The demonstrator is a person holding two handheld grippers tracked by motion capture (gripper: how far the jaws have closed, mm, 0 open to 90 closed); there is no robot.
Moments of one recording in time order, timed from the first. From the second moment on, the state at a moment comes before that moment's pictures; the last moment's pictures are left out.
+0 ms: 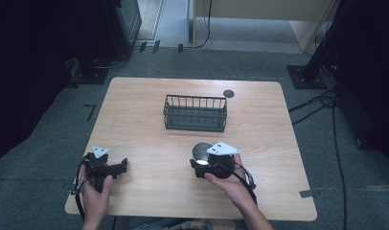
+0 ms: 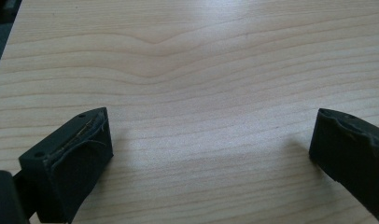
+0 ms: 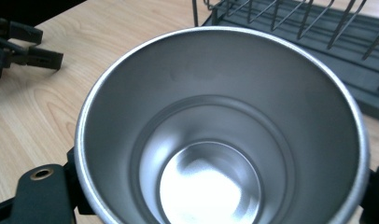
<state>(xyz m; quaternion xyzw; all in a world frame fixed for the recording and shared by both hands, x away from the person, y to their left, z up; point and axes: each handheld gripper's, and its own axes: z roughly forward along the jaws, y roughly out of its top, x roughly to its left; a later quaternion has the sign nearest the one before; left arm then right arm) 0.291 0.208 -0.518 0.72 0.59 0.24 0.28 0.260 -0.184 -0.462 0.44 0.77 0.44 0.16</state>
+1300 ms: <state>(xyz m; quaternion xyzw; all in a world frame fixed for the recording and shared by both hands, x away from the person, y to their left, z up) 0.291 0.208 -0.519 0.72 0.59 0.24 0.28 0.314 -0.206 -0.404 0.46 0.72 0.46 0.22</state>
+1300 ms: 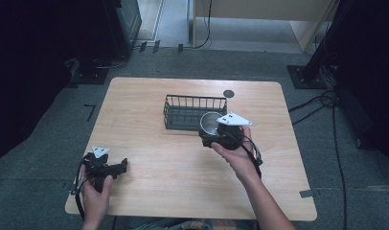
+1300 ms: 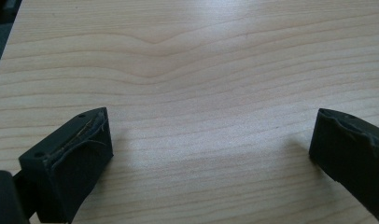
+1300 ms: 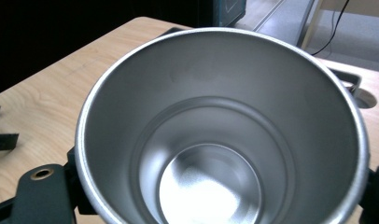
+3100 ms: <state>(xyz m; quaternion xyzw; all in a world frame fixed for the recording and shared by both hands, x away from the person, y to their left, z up) 0.291 0.208 -0.518 0.72 0.59 0.24 0.28 0.418 -0.205 -0.404 0.48 0.68 0.46 0.30</state>
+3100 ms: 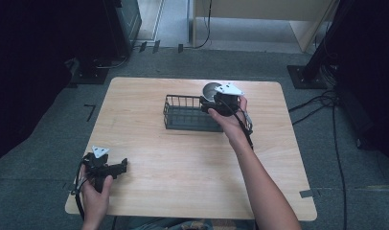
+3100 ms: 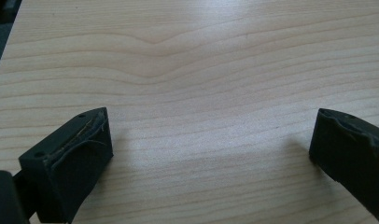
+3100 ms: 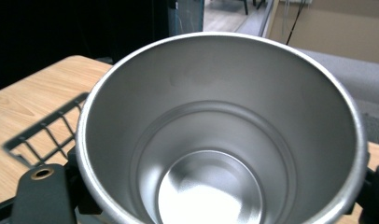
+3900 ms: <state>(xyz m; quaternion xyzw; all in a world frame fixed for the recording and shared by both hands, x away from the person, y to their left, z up) 0.291 0.208 -0.518 0.72 0.59 0.24 0.28 0.437 -0.203 -0.441 0.51 0.72 0.41 0.25</state>
